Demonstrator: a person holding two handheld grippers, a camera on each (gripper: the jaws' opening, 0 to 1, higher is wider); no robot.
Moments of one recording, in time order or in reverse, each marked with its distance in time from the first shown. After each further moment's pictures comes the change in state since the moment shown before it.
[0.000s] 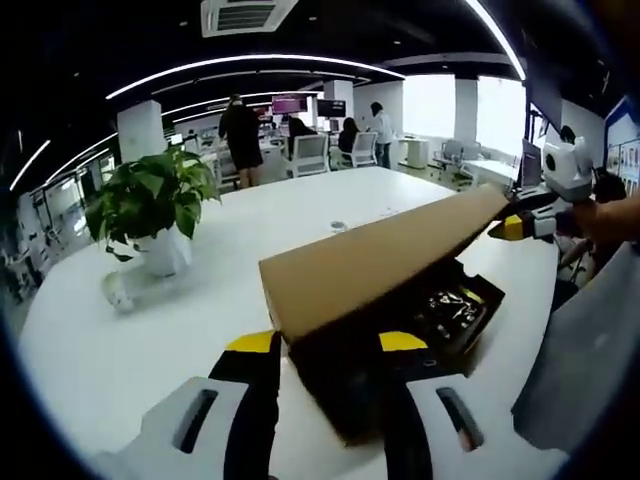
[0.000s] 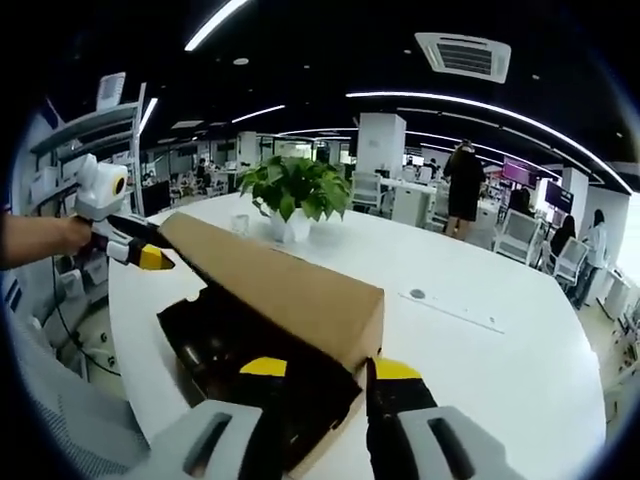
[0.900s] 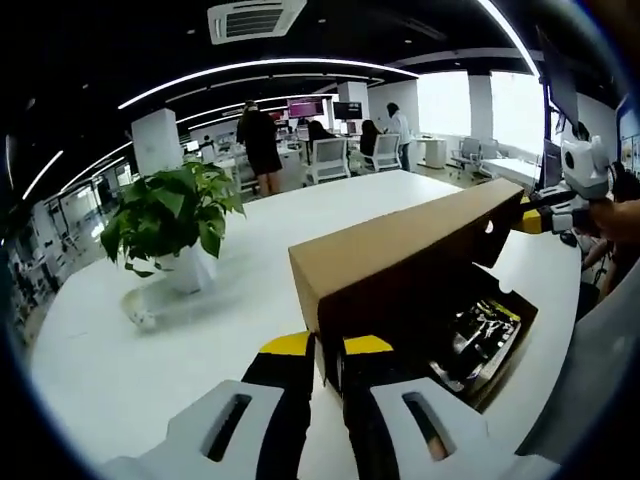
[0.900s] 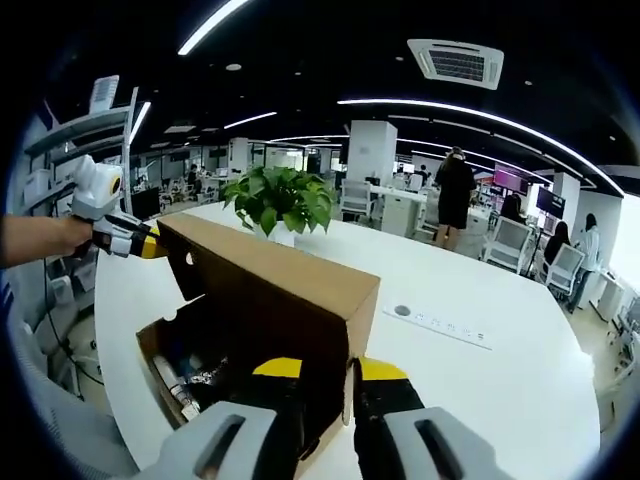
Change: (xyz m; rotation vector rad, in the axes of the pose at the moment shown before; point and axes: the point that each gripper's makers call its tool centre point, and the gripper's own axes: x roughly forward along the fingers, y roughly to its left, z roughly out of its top) left arm 0.017 0.039 0.027 0.023 -0.010 0.099; right arm 0.017 -0.026 0.024 0.001 -0.030 -0.040
